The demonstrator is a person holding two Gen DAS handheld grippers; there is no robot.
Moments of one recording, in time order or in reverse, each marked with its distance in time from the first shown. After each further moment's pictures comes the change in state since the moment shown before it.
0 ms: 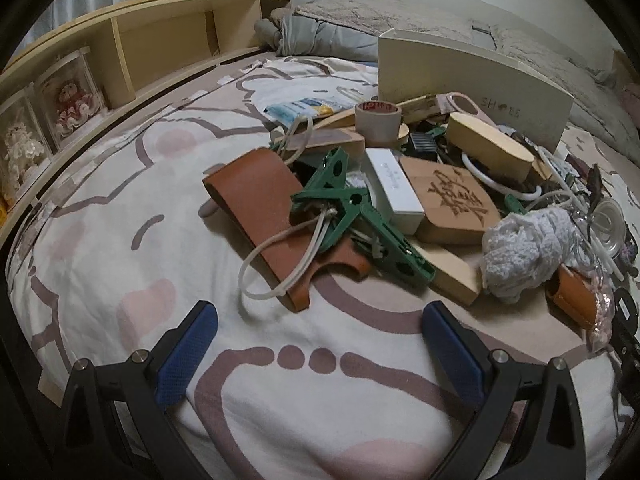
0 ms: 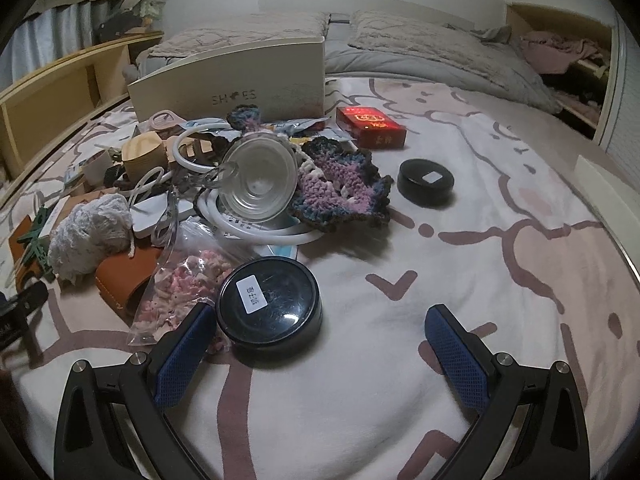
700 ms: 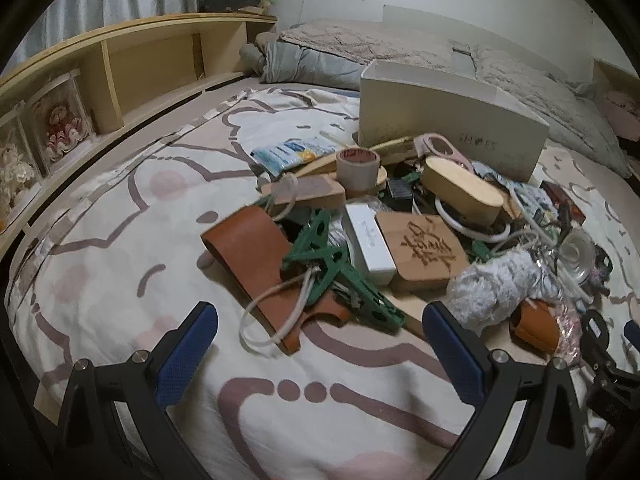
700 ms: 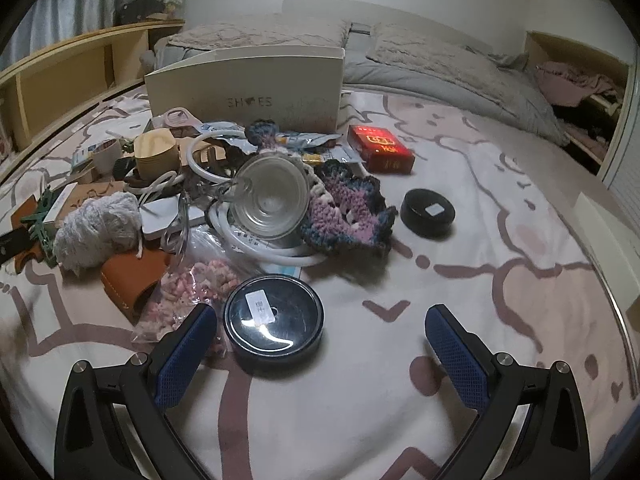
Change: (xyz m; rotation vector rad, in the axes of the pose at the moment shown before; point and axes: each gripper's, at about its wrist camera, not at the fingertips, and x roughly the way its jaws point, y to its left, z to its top) left arm -0.021 0.002 0.021 0.020 -0.077 -0.069; right arm -0.009 0.008 0.008 -0.096 -0.021 -0.024
